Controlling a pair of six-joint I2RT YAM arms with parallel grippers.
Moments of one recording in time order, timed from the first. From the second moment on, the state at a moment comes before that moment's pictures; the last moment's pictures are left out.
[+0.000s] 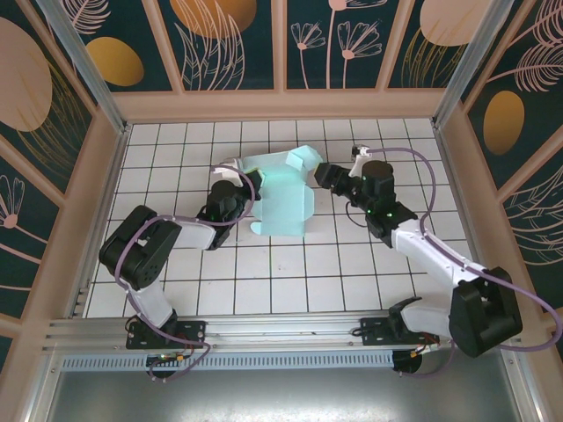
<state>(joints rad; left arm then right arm) -0.54 1.78 0.70 0.92 -0.14 -0.54 0.50 1.21 0.82 0.14 -0.09 0.57</state>
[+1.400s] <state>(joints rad) -0.53 1.80 0.75 0.82 -0.23 -0.45 0.50 1.37 1.04 0.11 -0.17 0.50</state>
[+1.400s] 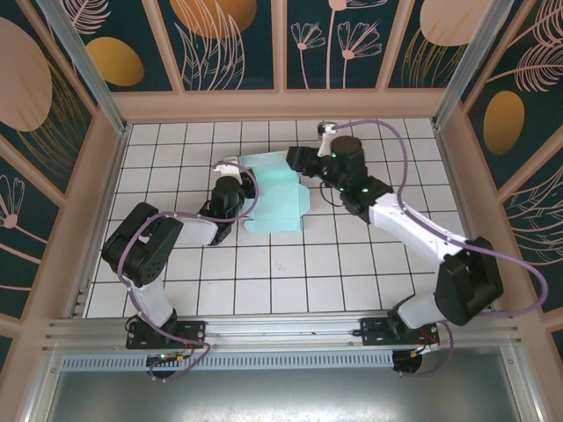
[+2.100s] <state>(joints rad) -0.48 1.82 0.84 0.80 0.17 -0.55 0.36 1.39 0.90 0.22 -0.79 0.26</state>
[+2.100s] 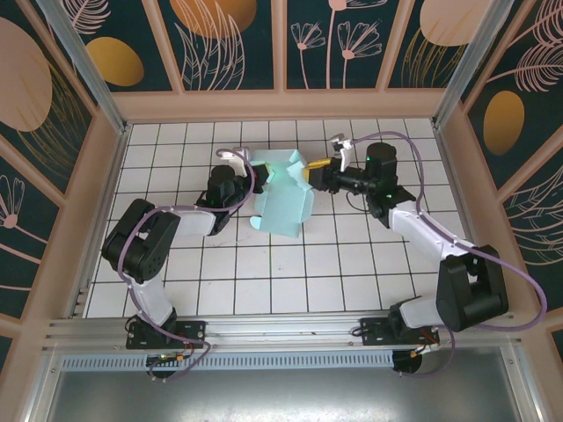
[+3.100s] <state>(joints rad) -0.46 1.83 0.84 0.68 0.10 -0.54 0.60 1.54 1.07 0.03 -0.04 0.05</state>
